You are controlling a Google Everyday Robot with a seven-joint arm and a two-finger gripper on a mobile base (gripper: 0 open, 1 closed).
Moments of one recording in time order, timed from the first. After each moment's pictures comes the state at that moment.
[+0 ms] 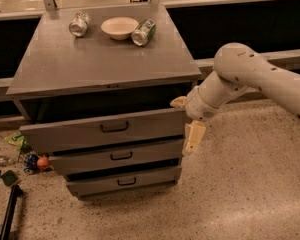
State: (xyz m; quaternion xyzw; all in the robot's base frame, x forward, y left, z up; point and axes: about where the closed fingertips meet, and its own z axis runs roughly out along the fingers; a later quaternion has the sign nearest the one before) arm 0.559 -0.091 0.723 -0.73 0.64 0.15 0.20
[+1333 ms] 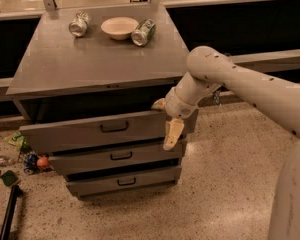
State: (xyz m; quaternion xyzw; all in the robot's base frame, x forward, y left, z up) arm 0.593 -0.034 0.683 -0.76 0.59 0.19 0.18
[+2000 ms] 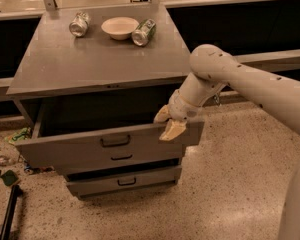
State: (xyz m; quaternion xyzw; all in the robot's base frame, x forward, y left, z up) arm 0.562 -0.052 0.691 -0.77 0.59 0.20 0.15
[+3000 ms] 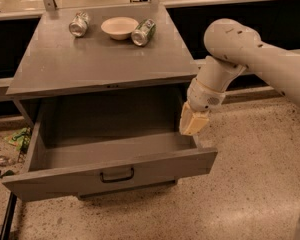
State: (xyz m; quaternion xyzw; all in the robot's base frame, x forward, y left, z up) arm 0.528 -0.109 0.748 -0.76 0.63 0.19 0.06
